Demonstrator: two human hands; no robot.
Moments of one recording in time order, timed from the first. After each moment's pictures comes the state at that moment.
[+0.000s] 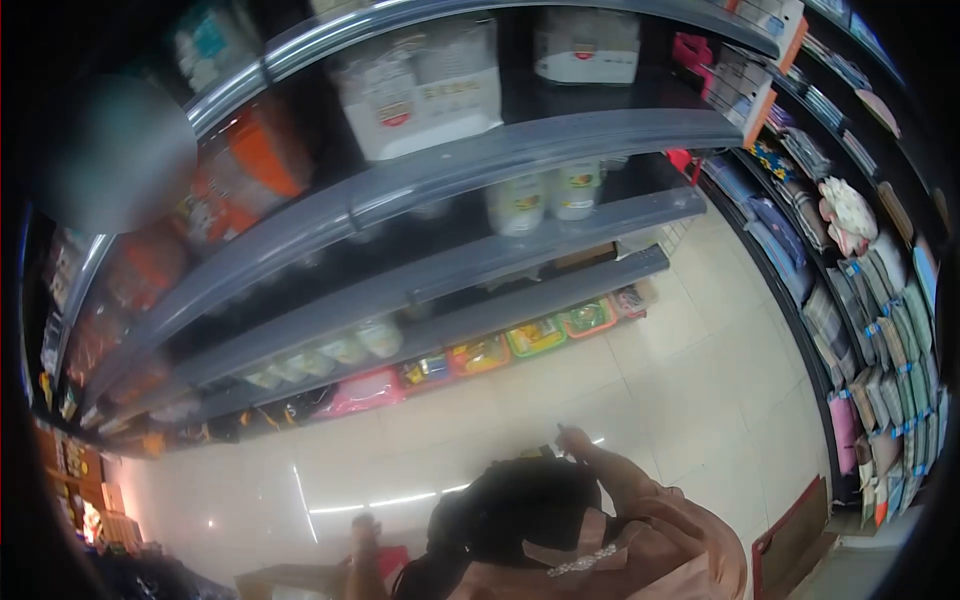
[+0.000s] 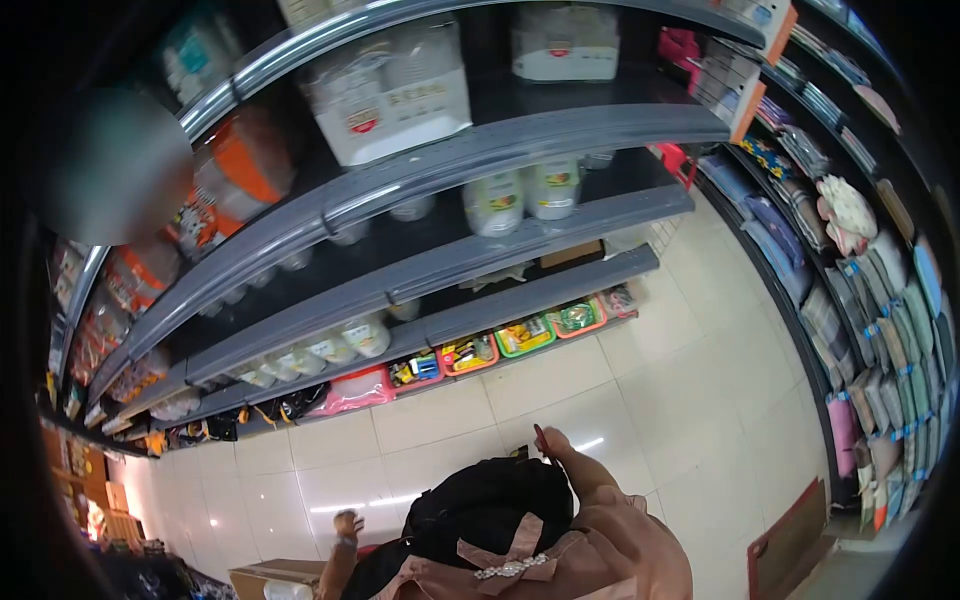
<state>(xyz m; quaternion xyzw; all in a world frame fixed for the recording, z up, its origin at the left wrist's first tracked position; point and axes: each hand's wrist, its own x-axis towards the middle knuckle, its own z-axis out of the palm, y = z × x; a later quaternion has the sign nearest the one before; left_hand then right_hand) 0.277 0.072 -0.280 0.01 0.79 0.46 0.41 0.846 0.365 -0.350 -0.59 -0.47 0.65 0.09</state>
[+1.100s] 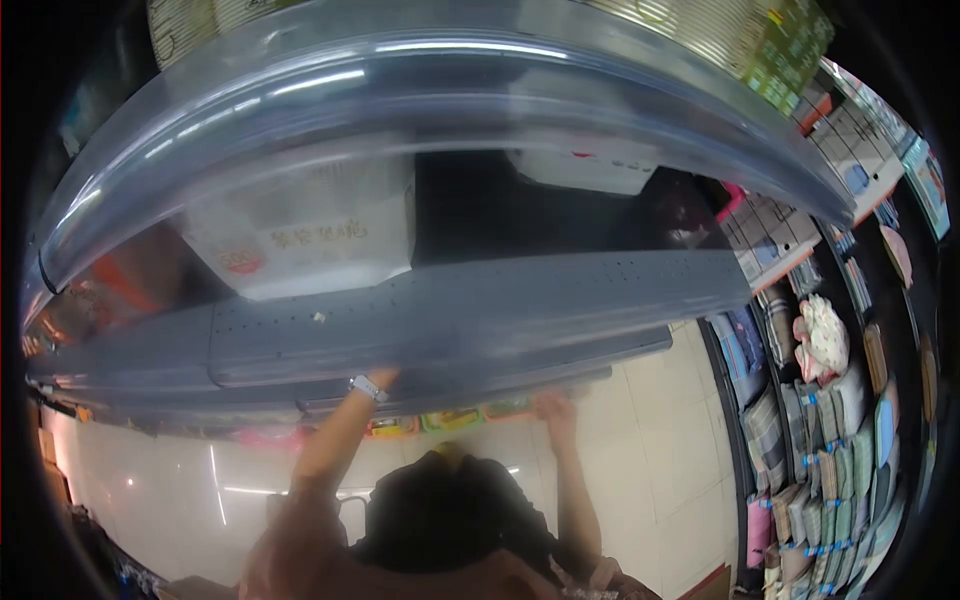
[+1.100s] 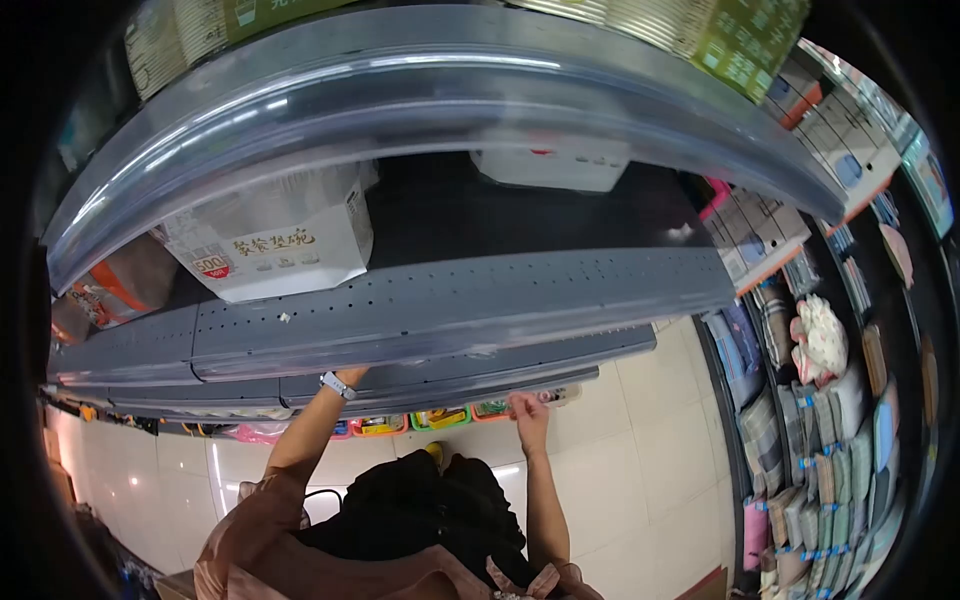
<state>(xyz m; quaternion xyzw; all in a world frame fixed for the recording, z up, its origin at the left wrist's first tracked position) 0.577 0.767 -0.064 0.75 0.56 0.36 0.02 0.949 0.727 -0.103 -0.55 -0.43 0.50 0.51</state>
